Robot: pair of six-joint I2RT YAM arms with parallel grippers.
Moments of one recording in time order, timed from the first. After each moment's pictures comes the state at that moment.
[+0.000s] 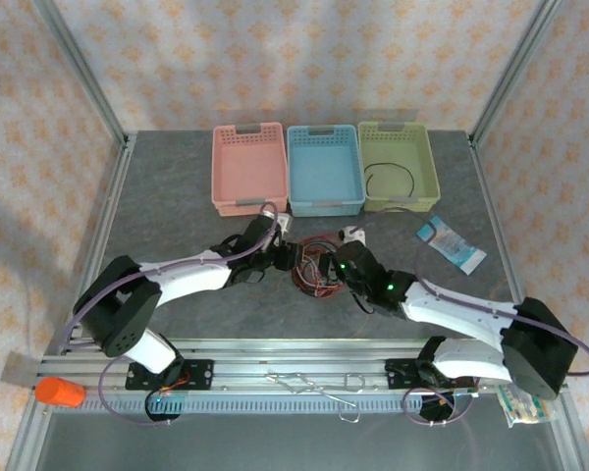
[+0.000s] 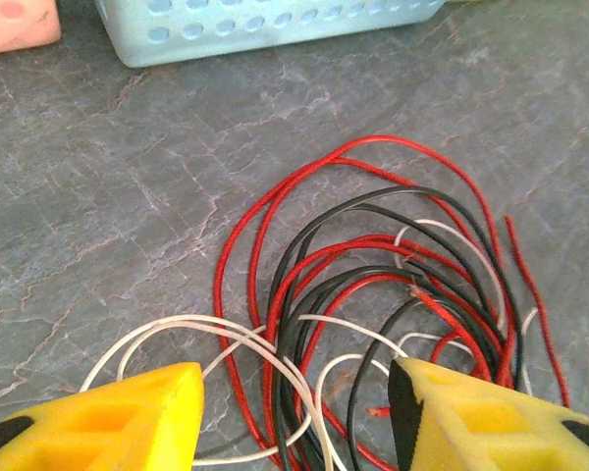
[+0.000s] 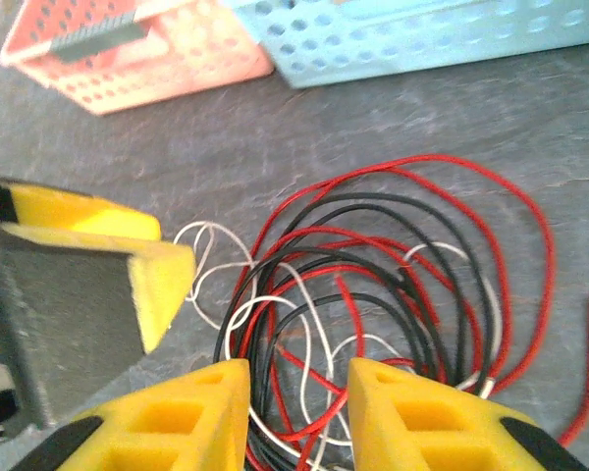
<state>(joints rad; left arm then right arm) -0.67 1.55 0.79 0.00 0.00 -0.46 0.86 1.15 0.57 -0.07 0.27 0.72</state>
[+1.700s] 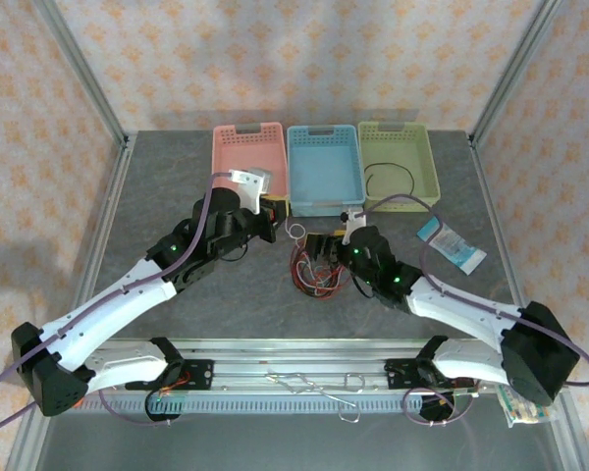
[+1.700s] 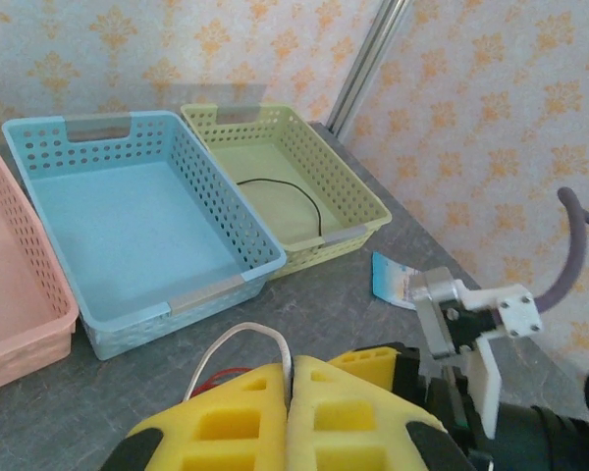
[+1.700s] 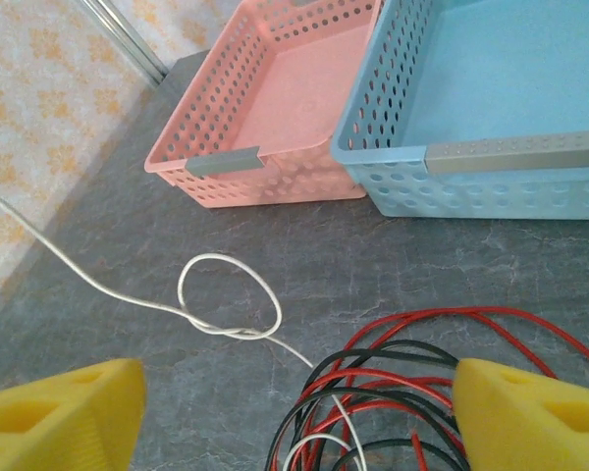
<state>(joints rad) -0.71 1.11 1.05 -0.23 -0.04 -0.39 0.74 1.17 0.59 0.18 0.08 0.57</state>
